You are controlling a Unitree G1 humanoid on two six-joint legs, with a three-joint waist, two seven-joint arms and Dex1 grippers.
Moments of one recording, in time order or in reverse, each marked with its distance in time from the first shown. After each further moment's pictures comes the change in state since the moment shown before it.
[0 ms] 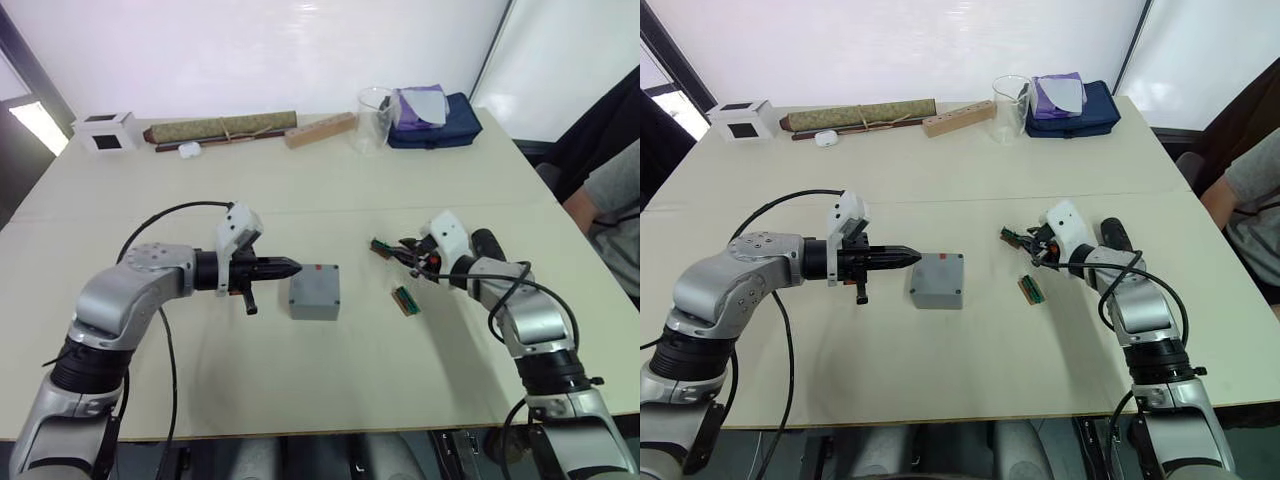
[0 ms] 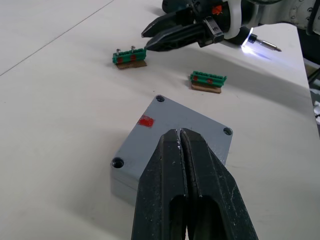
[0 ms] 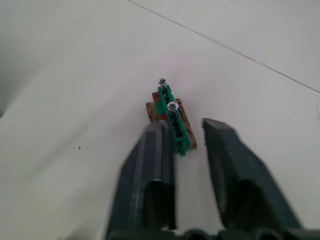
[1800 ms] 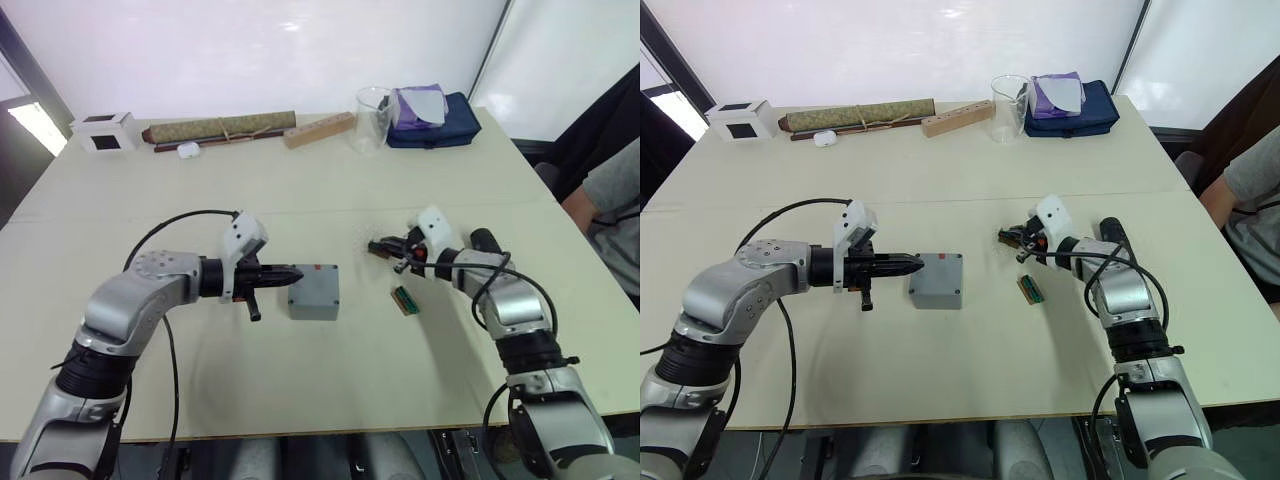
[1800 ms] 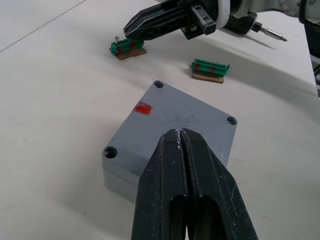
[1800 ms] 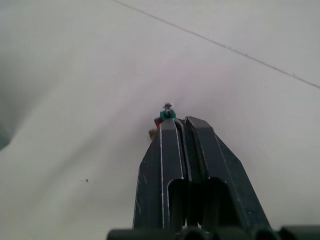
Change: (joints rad) left arm 0.024 -0.007 -0.033 -0.002 0.019 -0.015 0.022; right arm -0.107 0.063 0.000 0.140 0.020 -0.029 0.050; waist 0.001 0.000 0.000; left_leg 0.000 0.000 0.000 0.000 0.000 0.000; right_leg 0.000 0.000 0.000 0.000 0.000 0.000
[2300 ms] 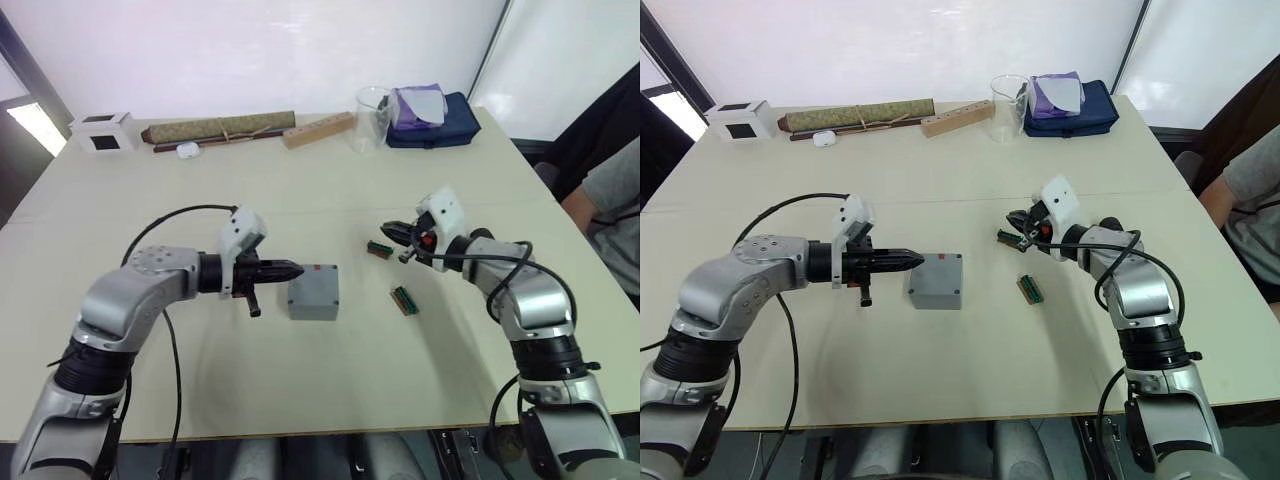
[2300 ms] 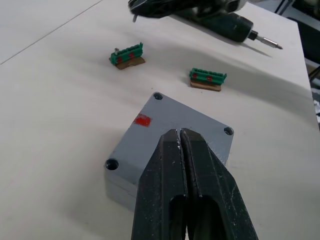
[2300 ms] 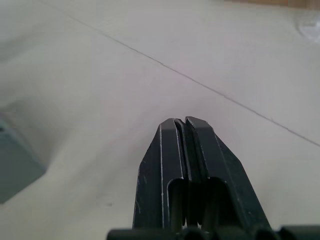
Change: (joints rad) left arm -0.010 0.035 0.061 -0.001 -0.057 0.036 -0.009; right arm 0.031 -0.053 -0.021 -0.354 0.084 0.190 -0.002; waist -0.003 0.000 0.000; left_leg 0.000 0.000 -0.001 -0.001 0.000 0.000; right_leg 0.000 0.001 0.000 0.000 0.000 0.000
